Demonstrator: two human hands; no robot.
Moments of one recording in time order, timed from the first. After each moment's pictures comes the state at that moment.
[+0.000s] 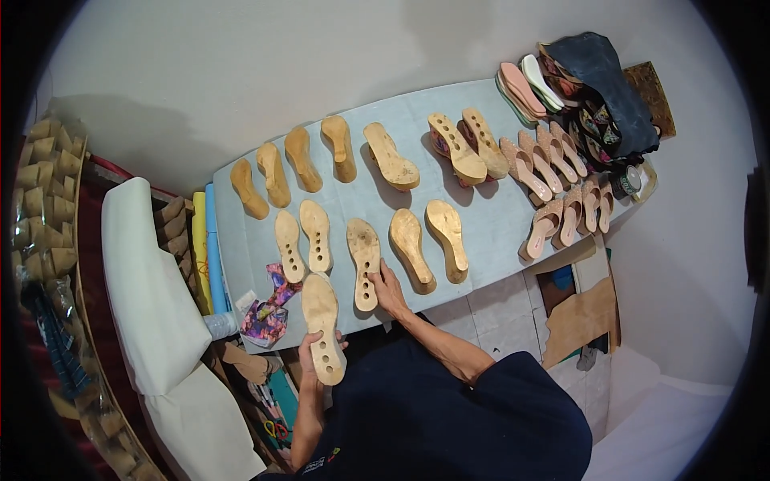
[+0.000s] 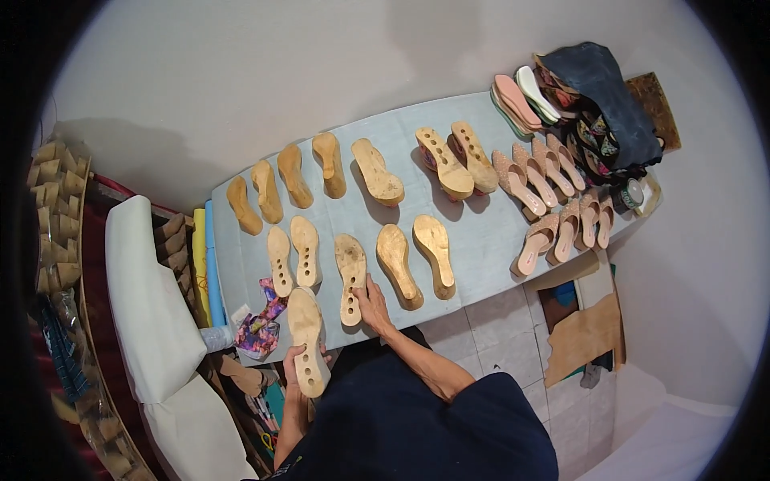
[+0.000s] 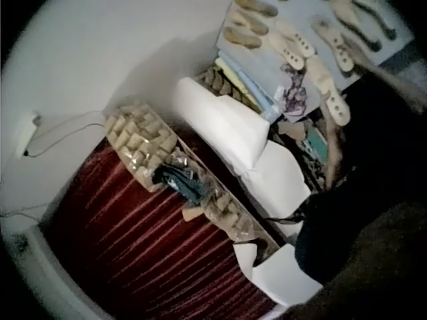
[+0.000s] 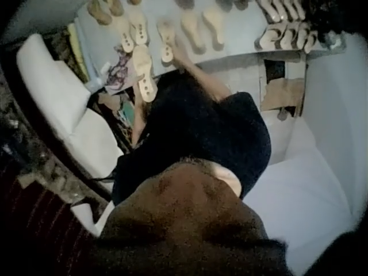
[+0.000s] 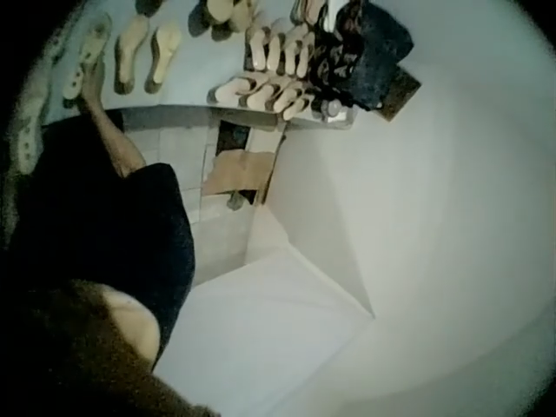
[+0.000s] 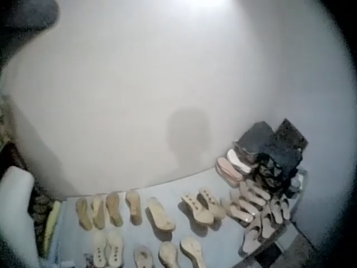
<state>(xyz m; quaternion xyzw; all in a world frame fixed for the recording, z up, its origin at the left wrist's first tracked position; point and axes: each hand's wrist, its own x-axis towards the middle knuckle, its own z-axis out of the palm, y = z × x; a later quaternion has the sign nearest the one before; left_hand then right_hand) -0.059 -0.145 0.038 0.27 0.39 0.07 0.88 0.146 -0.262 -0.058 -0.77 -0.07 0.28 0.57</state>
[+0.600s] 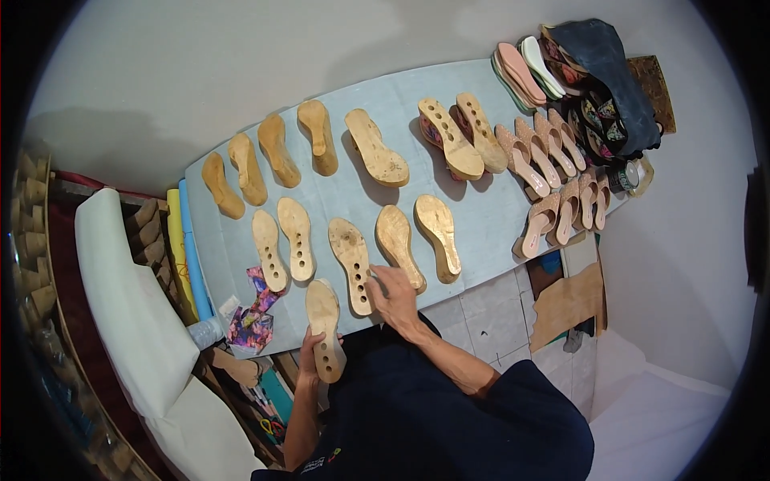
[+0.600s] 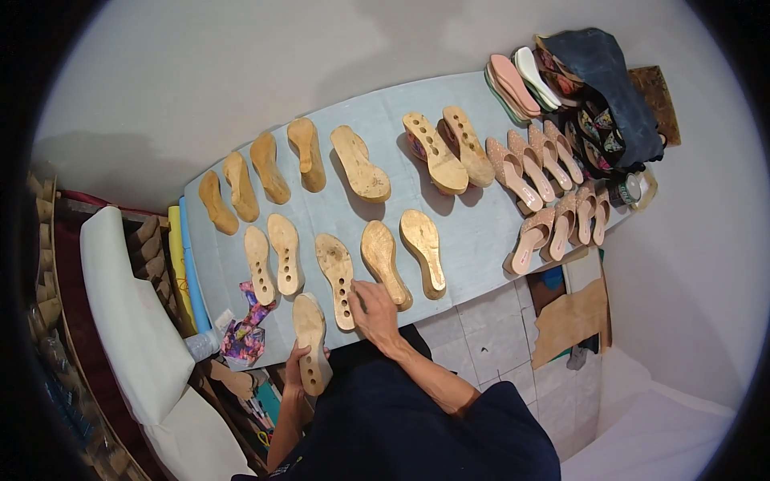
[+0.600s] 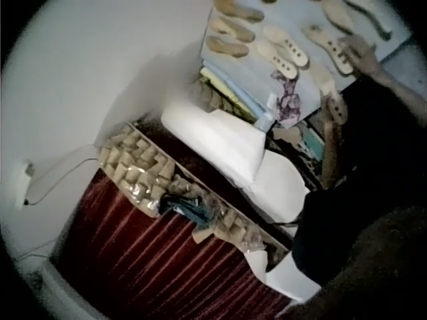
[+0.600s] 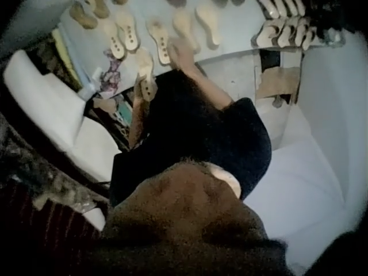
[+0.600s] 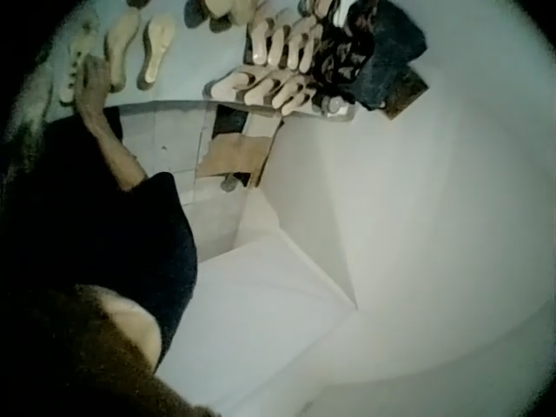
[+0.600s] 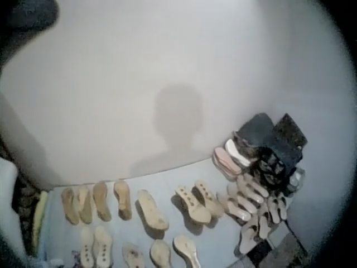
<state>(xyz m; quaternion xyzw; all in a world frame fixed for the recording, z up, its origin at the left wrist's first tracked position) -0.046 -0.136 -0.005 0.31 0.43 -0.01 0.85 0.170 -0.296 0.000 -0.85 -0.21 0.06 0.48</state>
